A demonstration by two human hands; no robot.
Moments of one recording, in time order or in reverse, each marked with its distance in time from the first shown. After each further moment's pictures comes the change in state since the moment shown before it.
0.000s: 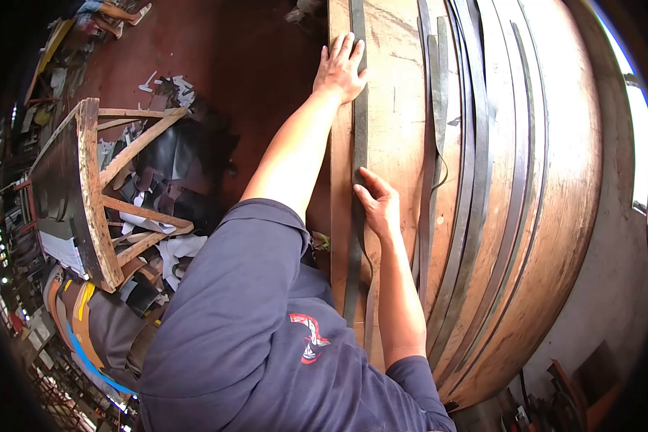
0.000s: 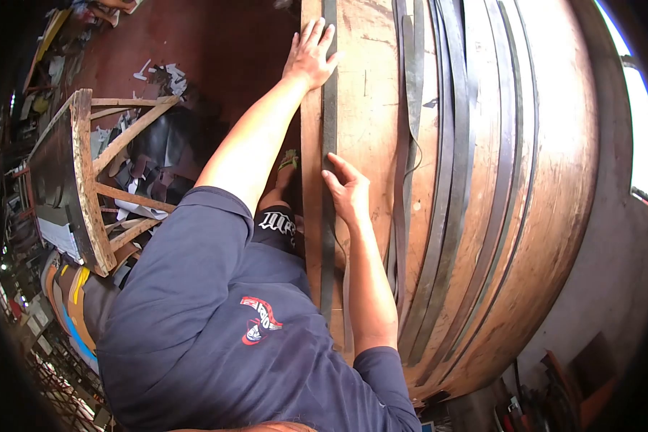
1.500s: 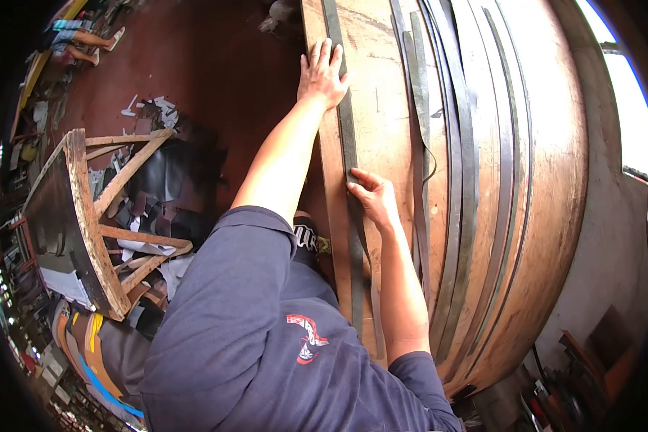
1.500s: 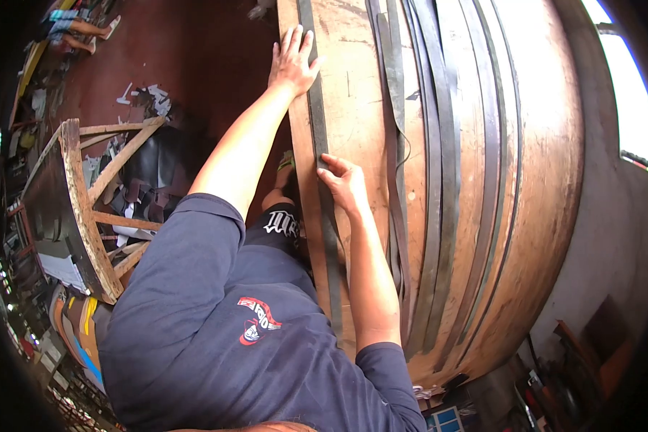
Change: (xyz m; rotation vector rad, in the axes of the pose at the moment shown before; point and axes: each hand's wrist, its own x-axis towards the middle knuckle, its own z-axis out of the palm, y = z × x) left_hand 0.000 -0.001 0.001 -0.016 0.045 0.025; right_hand 0.010 -0.010 -0.002 0.060 -0.011 0.150
